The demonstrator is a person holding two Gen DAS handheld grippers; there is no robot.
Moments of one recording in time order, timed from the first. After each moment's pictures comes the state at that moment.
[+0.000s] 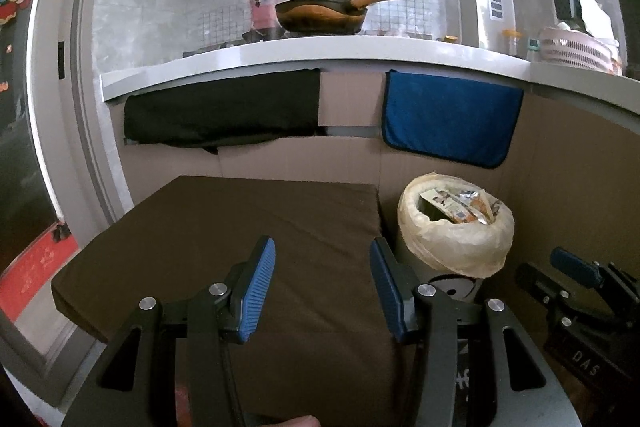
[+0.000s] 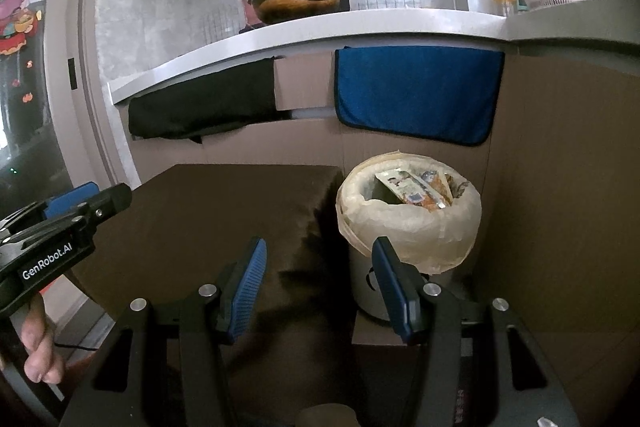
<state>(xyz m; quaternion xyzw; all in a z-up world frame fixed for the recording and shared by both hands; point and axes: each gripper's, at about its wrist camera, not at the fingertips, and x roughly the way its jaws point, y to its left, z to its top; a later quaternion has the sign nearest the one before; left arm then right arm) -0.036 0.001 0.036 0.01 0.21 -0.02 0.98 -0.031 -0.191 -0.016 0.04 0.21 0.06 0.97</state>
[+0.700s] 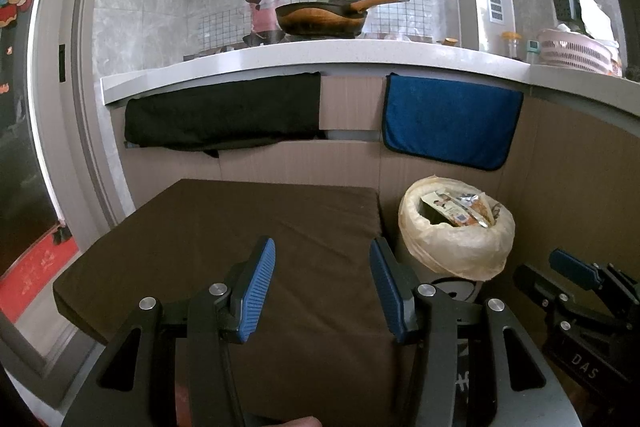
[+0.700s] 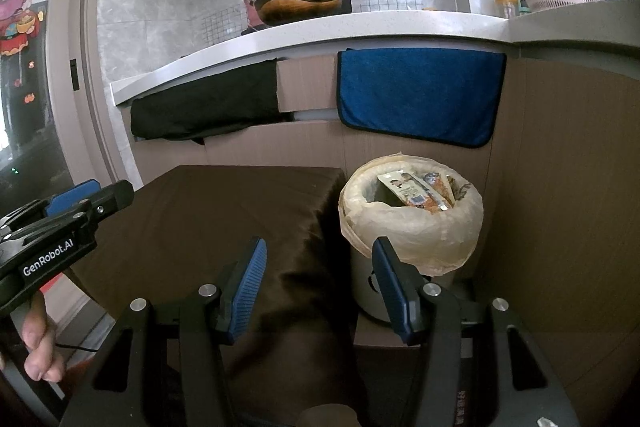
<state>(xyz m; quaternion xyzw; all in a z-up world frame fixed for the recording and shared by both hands) -0.037 0.006 0.038 0.01 0.21 -0.03 0.98 -0.030 -0.190 -0.015 0.04 0.21 0.06 0.97</state>
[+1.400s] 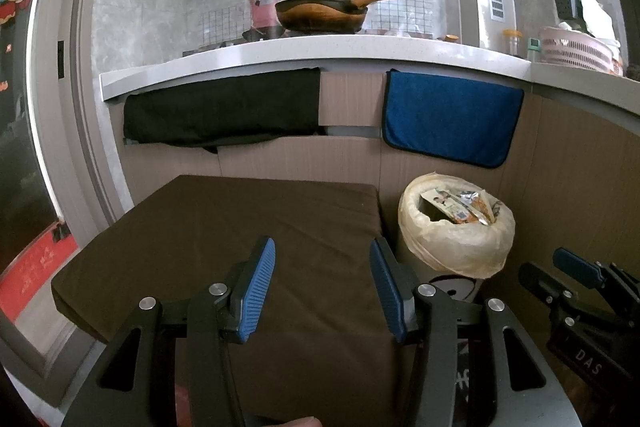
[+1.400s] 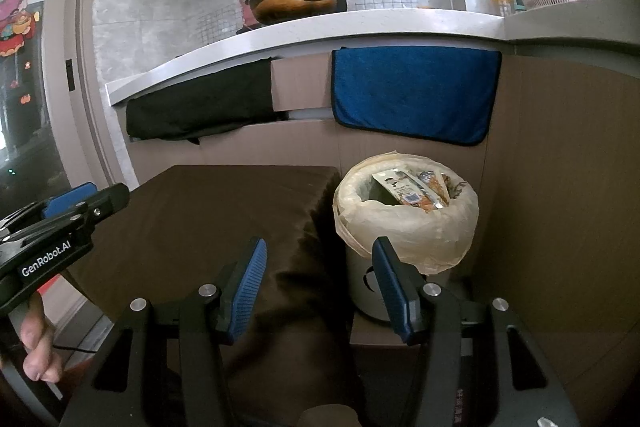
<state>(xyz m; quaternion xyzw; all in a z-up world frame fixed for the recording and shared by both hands) -0.036 0.008 0.037 0.01 0.21 -0.02 0.98 -0.034 -0.188 -0.013 0.04 0.22 0.05 0.97</state>
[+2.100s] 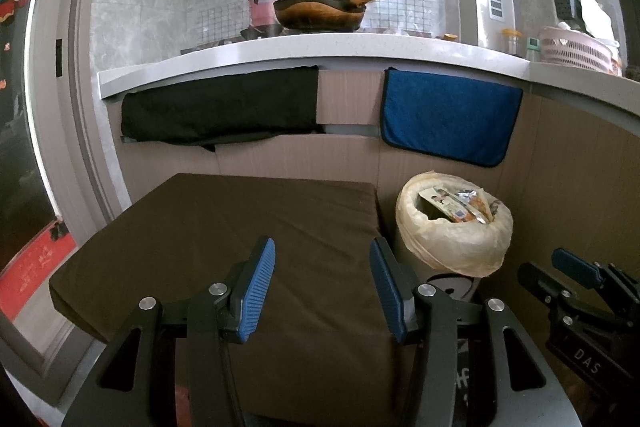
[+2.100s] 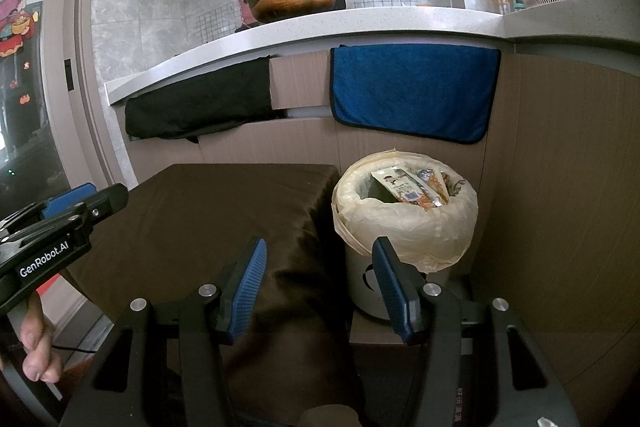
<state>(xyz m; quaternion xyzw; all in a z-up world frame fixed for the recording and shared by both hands) -0.038 0.007 0.036 0.02 0.21 -0.03 0.98 -0.034 -0.188 -0.013 0.04 0.22 0.05 0.97</state>
